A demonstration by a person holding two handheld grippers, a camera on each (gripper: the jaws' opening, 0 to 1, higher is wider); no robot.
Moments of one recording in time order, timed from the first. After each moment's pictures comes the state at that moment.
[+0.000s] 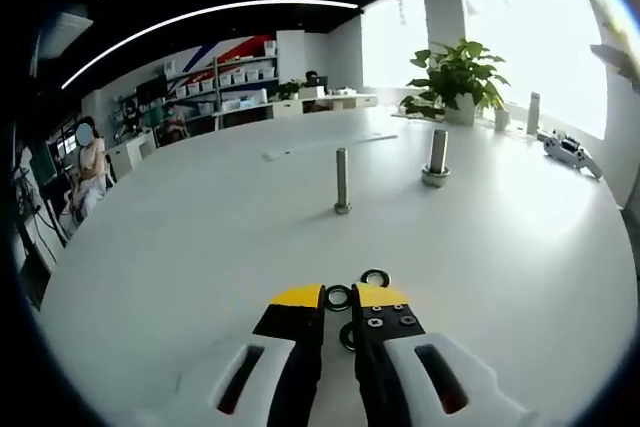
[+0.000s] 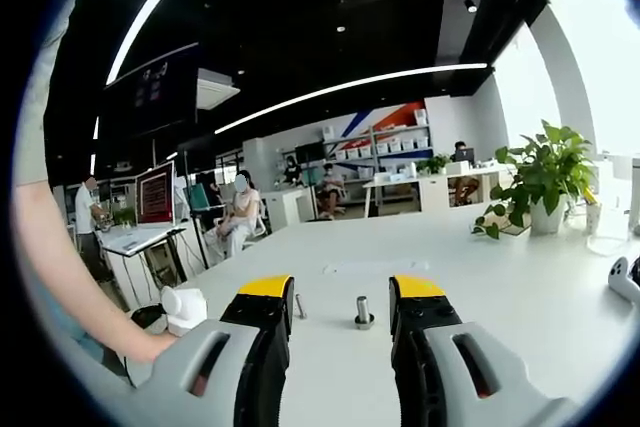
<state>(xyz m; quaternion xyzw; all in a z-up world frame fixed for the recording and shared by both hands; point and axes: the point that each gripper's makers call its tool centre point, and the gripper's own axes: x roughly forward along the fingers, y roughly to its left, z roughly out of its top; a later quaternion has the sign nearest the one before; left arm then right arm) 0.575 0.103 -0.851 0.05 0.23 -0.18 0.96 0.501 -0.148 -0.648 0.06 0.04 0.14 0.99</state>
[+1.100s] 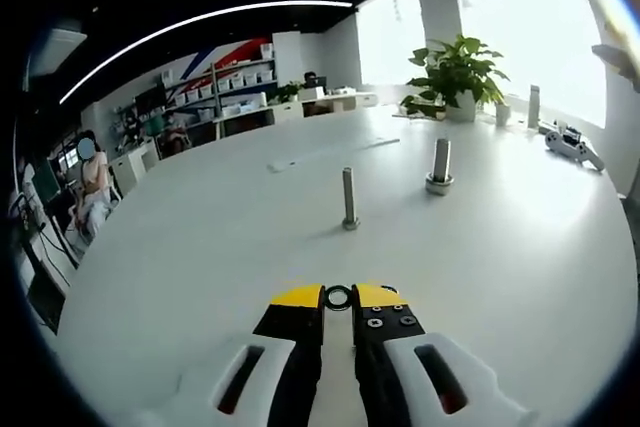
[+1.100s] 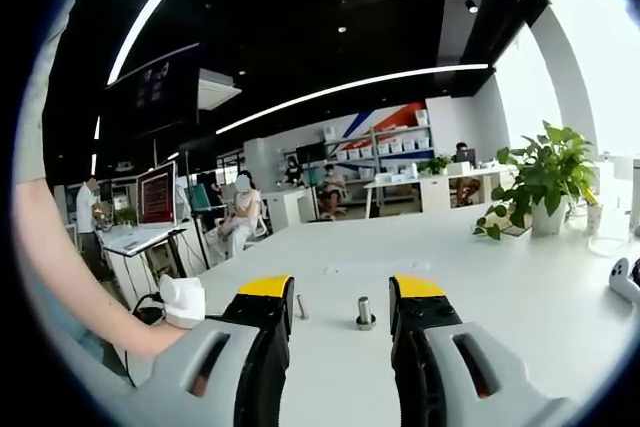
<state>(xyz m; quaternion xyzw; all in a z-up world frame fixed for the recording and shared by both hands) 0.583 0.109 -0.828 0.08 0.22 -0.18 0.96 0.500 -0.145 -0.645 0.06 0.04 0.14 0.99</state>
